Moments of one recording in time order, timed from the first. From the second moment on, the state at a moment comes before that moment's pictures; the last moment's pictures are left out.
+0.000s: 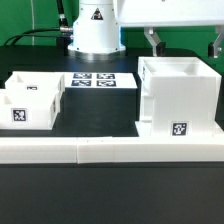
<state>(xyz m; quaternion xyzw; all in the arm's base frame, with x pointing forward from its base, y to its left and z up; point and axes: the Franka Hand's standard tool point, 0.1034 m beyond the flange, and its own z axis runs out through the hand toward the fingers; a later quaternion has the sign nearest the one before) 0.610 0.100 0.134 -0.96 0.25 0.03 0.08</state>
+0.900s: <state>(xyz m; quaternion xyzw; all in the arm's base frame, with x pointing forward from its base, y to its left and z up) 0.565 -0.010 0.127 -1.00 -0.03 0.00 0.04</state>
